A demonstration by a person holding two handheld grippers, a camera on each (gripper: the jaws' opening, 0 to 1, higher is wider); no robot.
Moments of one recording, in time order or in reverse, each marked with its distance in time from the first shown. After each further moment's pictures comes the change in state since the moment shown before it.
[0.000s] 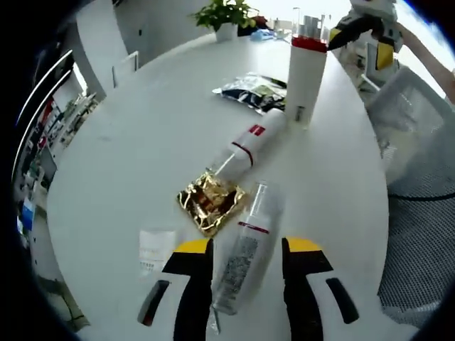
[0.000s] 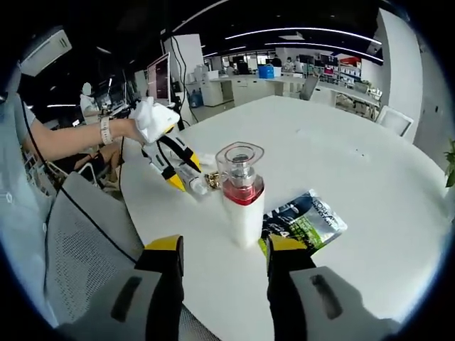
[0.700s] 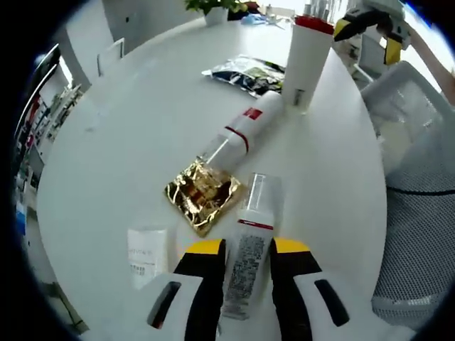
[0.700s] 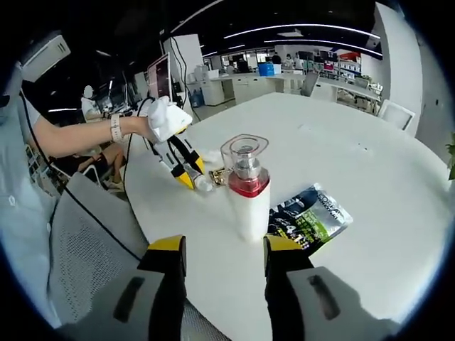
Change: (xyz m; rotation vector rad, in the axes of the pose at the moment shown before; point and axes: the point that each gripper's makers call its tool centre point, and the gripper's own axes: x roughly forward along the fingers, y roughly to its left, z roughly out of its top) left arm 0.009 -0.001 -0.005 -0.019 0.056 -0.063; right arm 0.001 0.007 -0.006 0.023 0.003 0.023
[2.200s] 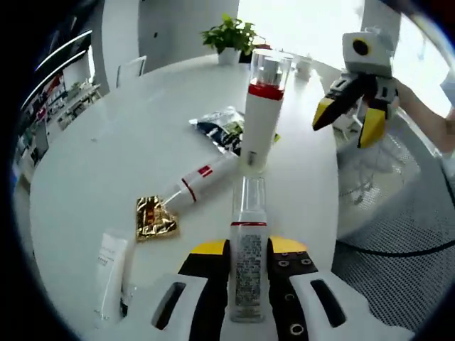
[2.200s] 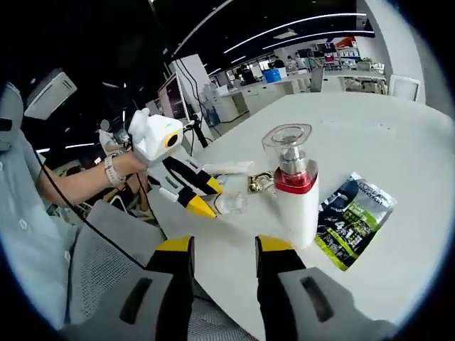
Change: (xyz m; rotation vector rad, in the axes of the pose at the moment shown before) left arm -0.036 -0.072 0.051 -0.158 -0.297 -0.020; right arm 0.024 0.051 0.009 0.185 -0.127 0.168
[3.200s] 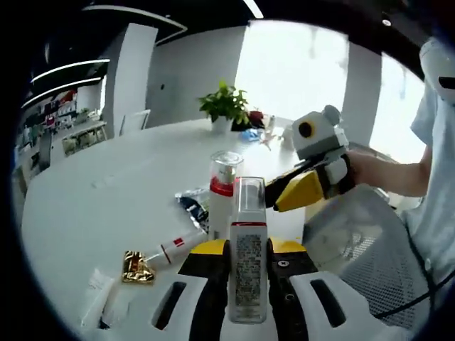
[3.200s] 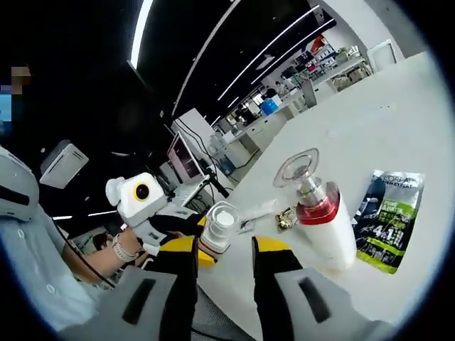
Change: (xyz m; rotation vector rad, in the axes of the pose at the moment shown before) left arm -0.037 -0.050 0.074 -0.051 -0.412 -0.091; right arm 0.011 0.015 0.050 0.235 -0.308 0.118
